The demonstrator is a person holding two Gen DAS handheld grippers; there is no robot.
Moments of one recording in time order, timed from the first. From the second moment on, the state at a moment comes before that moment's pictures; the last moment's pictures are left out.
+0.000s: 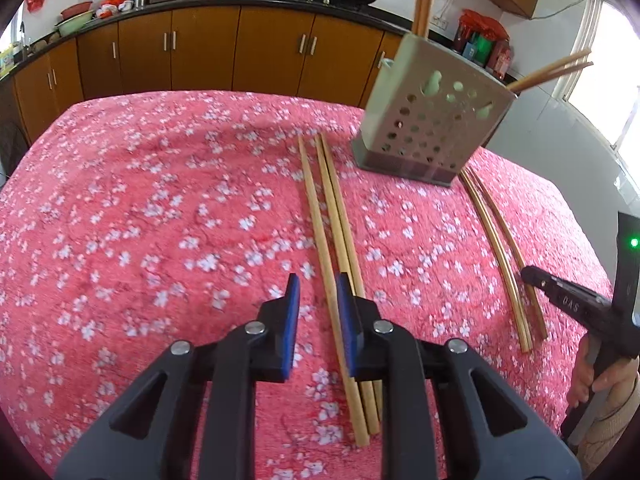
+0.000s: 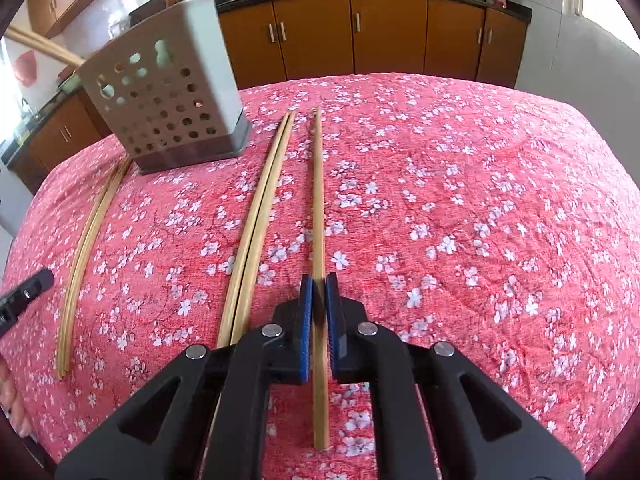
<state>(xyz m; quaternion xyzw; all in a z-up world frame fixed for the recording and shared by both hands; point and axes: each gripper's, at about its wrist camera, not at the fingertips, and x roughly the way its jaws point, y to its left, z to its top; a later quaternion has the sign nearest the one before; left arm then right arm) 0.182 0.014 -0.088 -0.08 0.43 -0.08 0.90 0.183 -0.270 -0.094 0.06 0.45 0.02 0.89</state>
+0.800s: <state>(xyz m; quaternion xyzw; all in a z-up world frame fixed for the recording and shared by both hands) 0.231 0.044 -0.101 -0.03 0.44 0.03 0.90 0.189 -0.293 -0.094 0.04 0.42 -0.01 0.91</state>
